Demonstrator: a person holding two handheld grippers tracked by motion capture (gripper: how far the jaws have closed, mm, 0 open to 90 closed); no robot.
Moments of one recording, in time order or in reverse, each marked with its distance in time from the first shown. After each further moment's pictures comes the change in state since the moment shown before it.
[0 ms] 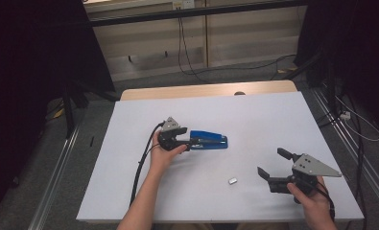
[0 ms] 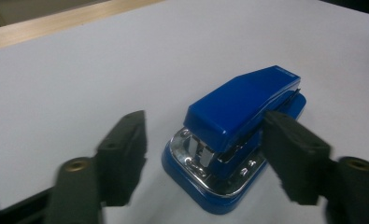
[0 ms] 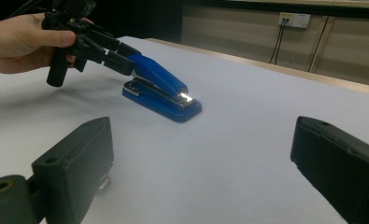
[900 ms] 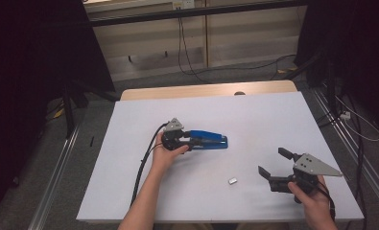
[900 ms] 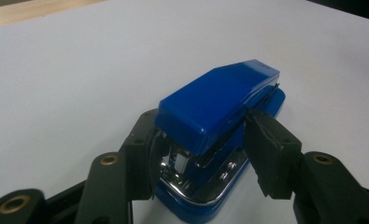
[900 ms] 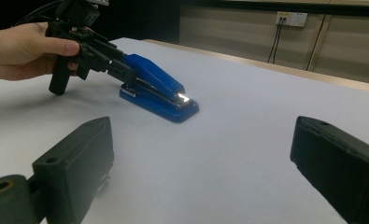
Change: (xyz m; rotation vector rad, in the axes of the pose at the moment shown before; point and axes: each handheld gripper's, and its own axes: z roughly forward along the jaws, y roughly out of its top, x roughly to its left) left arm -0.002 -0.002 0.008 0.010 -0.074 0.018; right arm -0.002 0.000 0.000 -0.002 -0.007 0.010
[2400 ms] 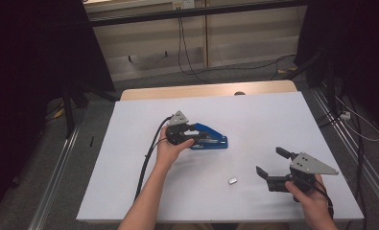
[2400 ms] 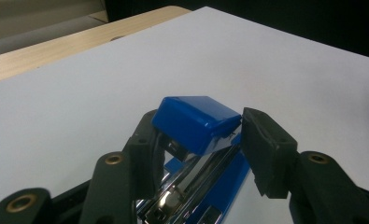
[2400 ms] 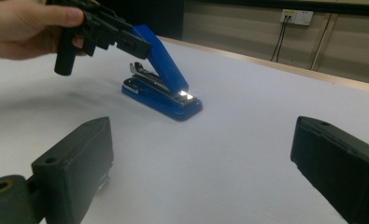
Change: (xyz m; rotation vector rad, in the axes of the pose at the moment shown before) left arm -0.014 0.032 0.001 -0.067 -0.014 0.026; right arm 0.003 0.003 0.007 0.027 0.002 -0.051
